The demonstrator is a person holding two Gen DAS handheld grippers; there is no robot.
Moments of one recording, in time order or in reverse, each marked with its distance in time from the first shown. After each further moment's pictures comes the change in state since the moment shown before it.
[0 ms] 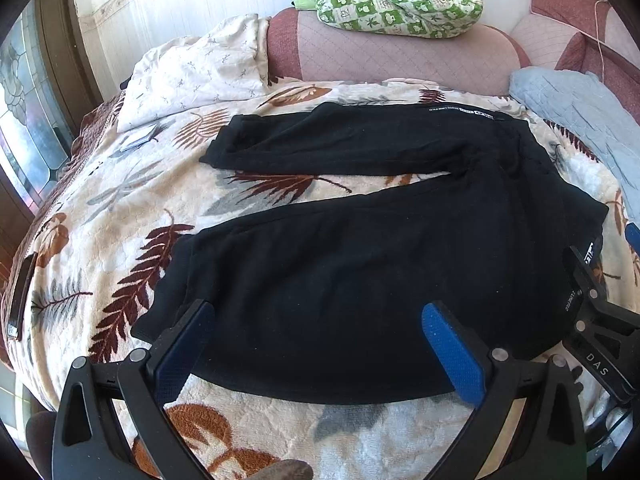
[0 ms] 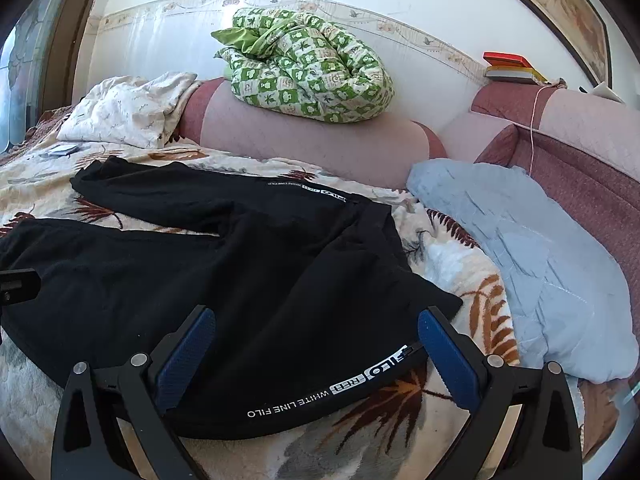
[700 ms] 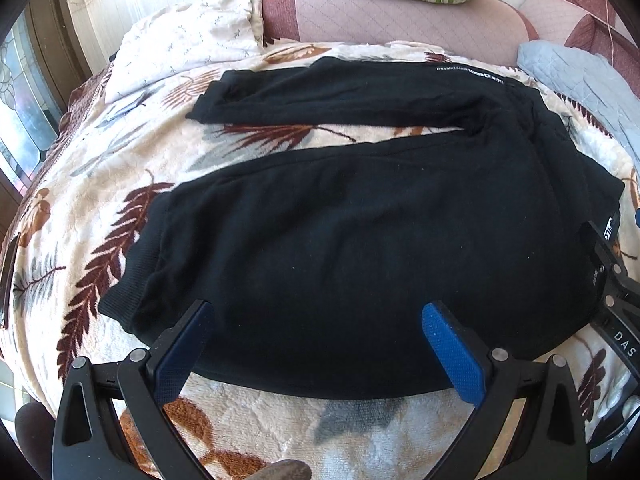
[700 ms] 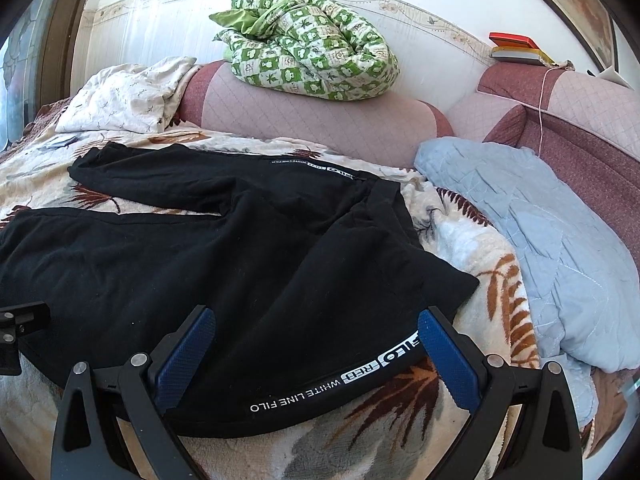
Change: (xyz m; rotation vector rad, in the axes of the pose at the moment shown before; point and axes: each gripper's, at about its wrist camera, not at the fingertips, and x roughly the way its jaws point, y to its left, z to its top) left arm 0.035 0.000 -0.017 0.000 0.112 -0.011; right arm 0.016 0.000 -0.005 0.018 0.069 0.028
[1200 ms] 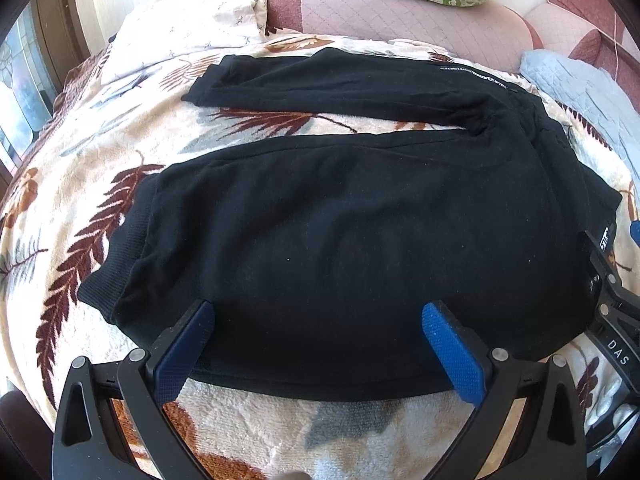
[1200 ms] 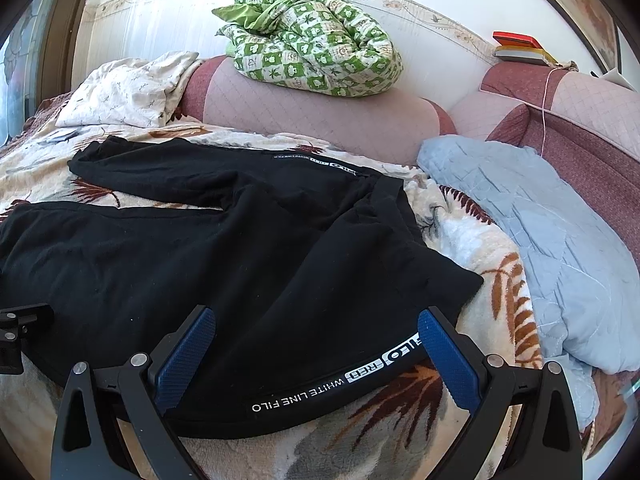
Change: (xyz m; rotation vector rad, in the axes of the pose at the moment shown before) left arm 0.009 0.006 -0.003 -0.057 0.016 -0.049; right arm 0.004 0.001 -0.003 -0.011 0.009 0.002
